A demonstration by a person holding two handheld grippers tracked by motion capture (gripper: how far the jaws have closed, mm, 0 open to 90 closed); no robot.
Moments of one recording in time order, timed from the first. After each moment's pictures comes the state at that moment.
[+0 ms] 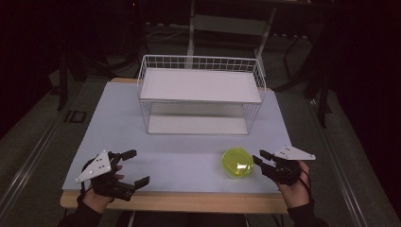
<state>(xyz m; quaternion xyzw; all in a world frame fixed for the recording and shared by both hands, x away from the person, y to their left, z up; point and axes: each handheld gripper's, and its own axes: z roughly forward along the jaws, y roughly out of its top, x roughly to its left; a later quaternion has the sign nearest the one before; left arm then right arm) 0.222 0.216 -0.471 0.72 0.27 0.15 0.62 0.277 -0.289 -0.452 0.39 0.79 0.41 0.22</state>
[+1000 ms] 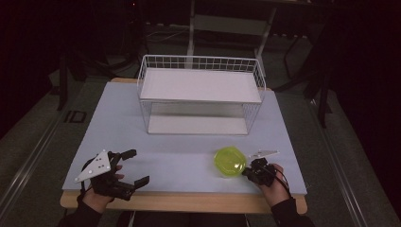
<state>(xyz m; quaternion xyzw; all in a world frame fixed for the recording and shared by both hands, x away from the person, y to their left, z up) 0.223 0.216 -0.471 0.72 0.27 0.15 0.62 0.305 -0.248 -0.518 0.43 0.85 0.30 0.10</state>
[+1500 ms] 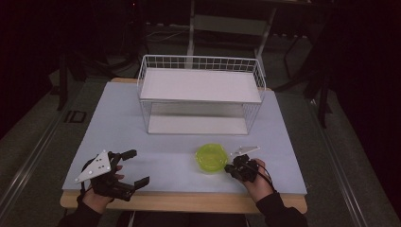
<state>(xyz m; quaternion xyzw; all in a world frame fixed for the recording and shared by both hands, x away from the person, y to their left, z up) 0.222 0.216 -0.470 0.72 0.26 0.15 0.62 0.313 -0.201 -0.516 0.38 0.87 0.31 0.09</state>
